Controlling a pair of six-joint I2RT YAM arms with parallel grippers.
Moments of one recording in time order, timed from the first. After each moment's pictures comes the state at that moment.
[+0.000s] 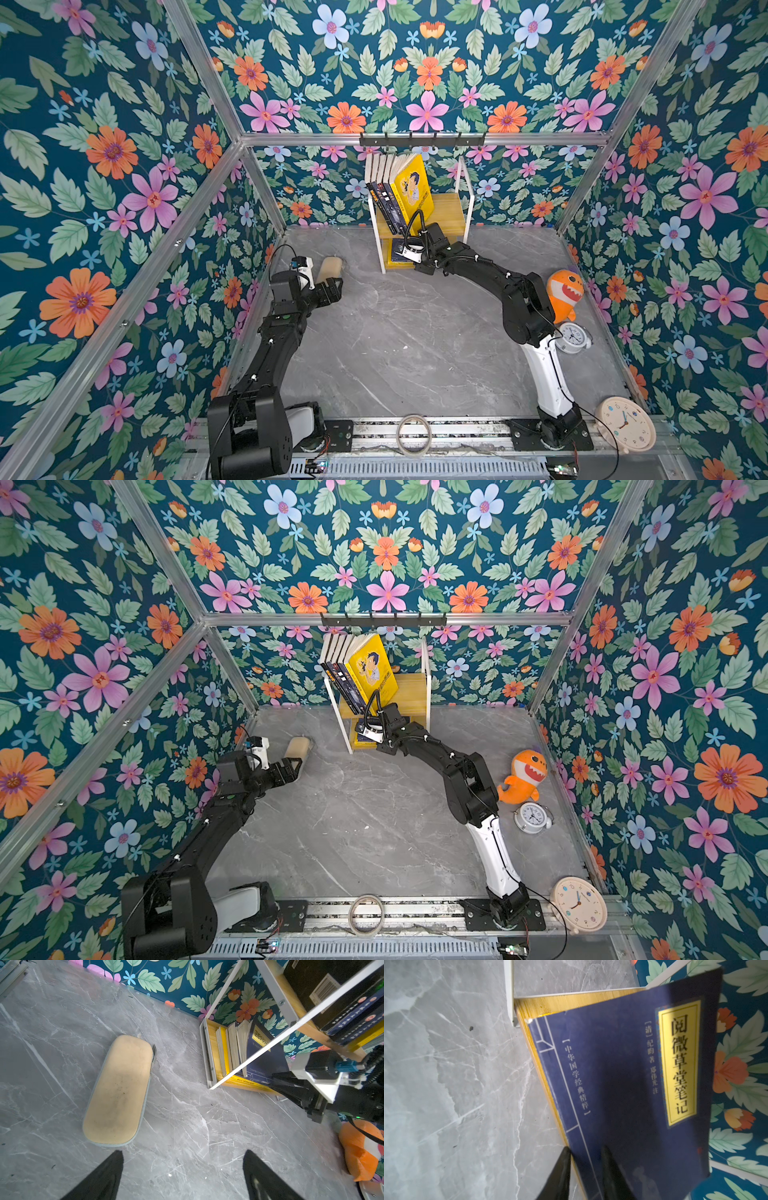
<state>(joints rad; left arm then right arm) 0.10 1.19 0.67 -0.02 0.41 -0.27 0.57 2.29 1.94 -0.46 0.05 -0.81</state>
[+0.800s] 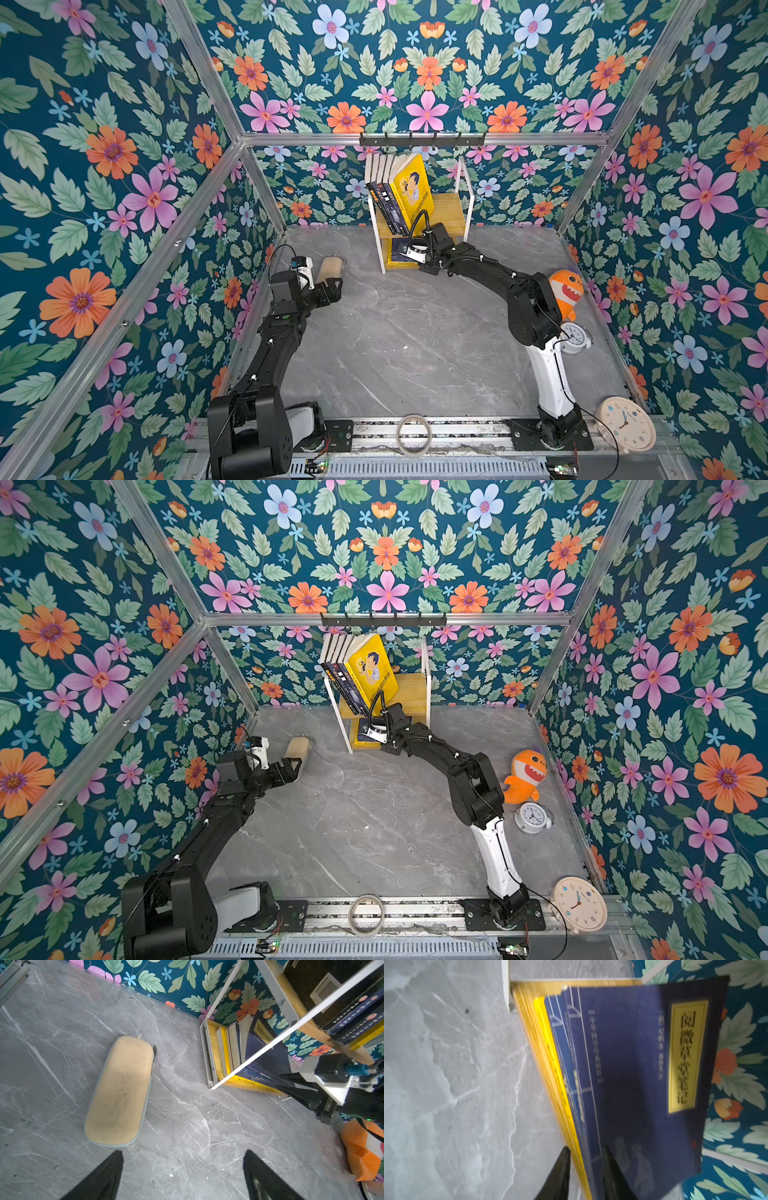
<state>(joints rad) 0.11 1.19 0.67 -0.02 0.41 -0.26 0.55 2.22 1.86 -0.44 0.06 -0.84</state>
